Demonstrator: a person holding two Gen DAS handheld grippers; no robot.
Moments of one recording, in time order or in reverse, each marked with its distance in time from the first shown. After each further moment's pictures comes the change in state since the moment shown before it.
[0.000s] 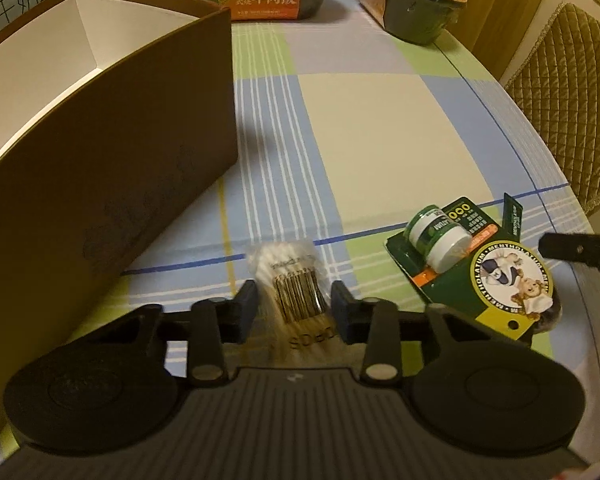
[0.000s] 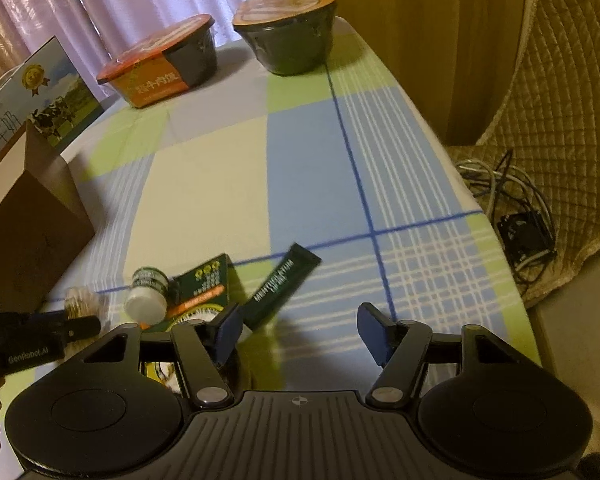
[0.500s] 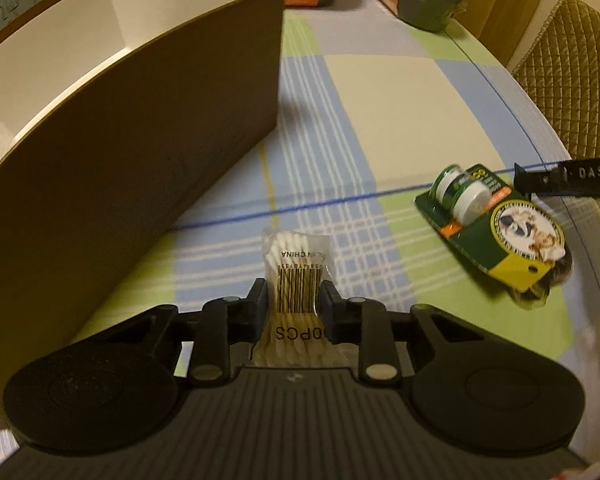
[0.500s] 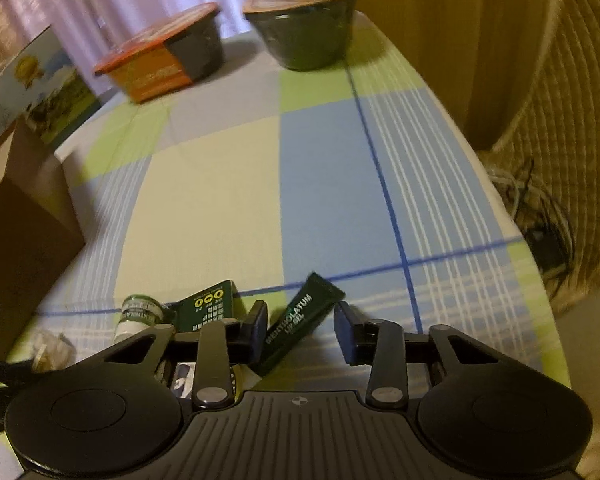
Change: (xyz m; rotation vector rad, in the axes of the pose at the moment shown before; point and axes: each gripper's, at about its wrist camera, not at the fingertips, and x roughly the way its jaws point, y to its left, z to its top) left arm -0.020 0.024 -0.027 -0.007 0.030 0.020; right arm 0.037 0.009 0.018 -0.054 0.010 0.004
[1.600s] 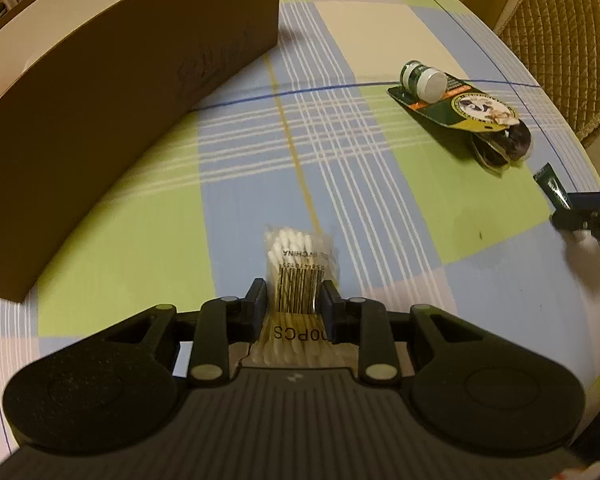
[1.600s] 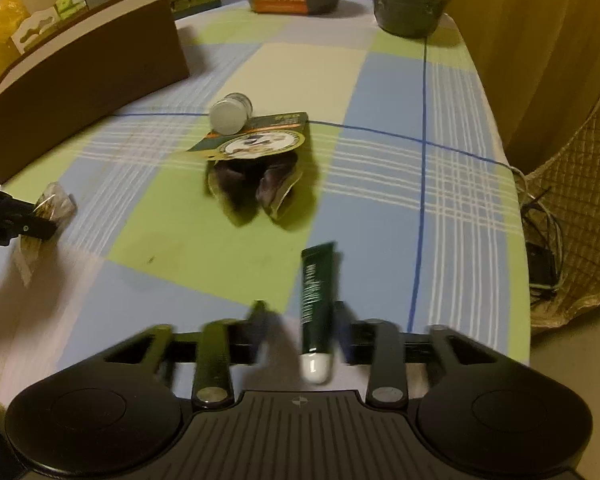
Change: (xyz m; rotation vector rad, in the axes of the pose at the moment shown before) left arm -0.048 -0.010 -0.090 0.031 0.060 0.015; right arm -0.076 0.000 -0.126 -0.357 0.068 0.046
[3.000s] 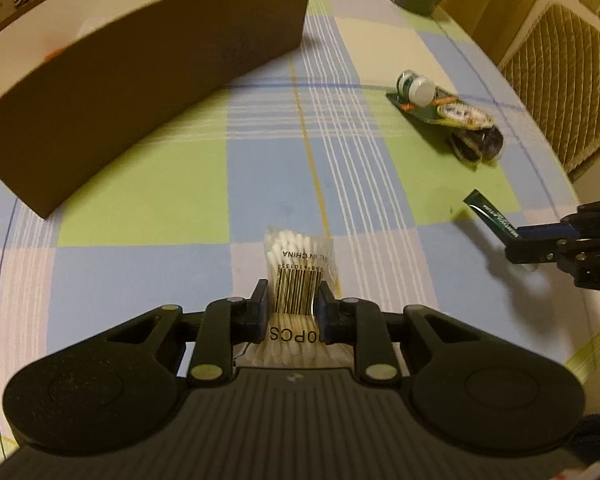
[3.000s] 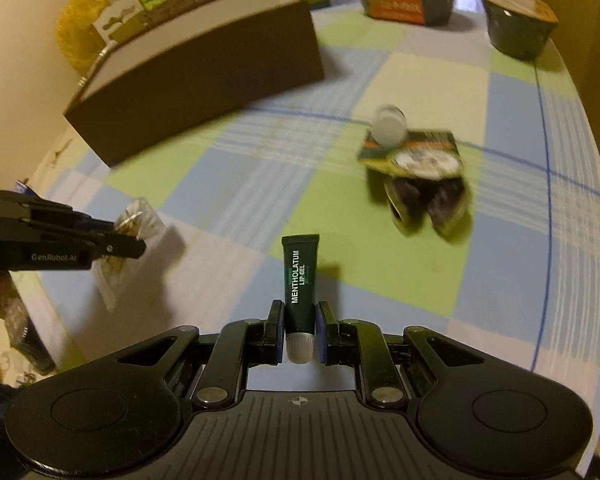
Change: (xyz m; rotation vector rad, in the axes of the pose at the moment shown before) left arm -0.050 0.011 -0.046 -0.129 -0.069 -0.031; right arm -0.026 0.069 0.009 -0.087 0.018 0.258
